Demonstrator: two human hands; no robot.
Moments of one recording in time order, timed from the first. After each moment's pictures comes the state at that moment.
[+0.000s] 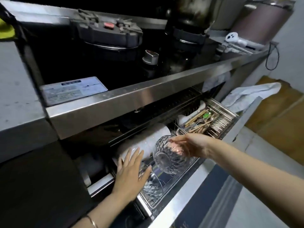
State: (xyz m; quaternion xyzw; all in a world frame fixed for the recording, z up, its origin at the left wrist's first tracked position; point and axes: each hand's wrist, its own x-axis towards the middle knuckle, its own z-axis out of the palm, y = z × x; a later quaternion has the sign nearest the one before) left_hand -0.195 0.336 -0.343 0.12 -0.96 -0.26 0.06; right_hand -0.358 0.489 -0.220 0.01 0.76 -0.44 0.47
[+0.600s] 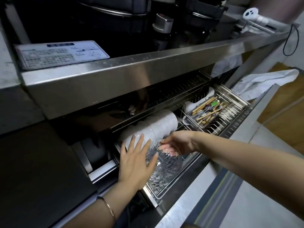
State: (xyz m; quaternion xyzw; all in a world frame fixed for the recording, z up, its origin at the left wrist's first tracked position) left_hand -0.205 0.343 -0.353 0.15 -0.97 -0.19 0.06; right_hand -0.371 0.450 -0.307 0.05 0.72 -0.35 0.59
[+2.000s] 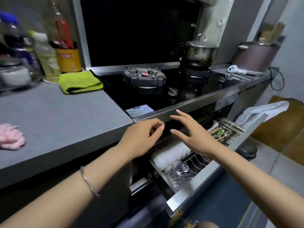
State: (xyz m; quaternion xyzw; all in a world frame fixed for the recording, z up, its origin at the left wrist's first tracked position) left_hand -0.088 0.284 -0.096 0.03 -0.94 -0.29 0.18; right_hand -0.196 0.455 -0.094 -0.42 0.87 -0.27 0.00
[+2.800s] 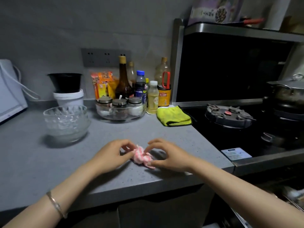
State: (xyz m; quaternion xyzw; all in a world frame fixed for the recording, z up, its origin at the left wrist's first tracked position) left_hand 0.152 0.031 -0.056 0.24 -0.92 -0.25 0.21; right_hand -0.026 0.174 -0.041 -0.69 0.68 -0.23 0.10
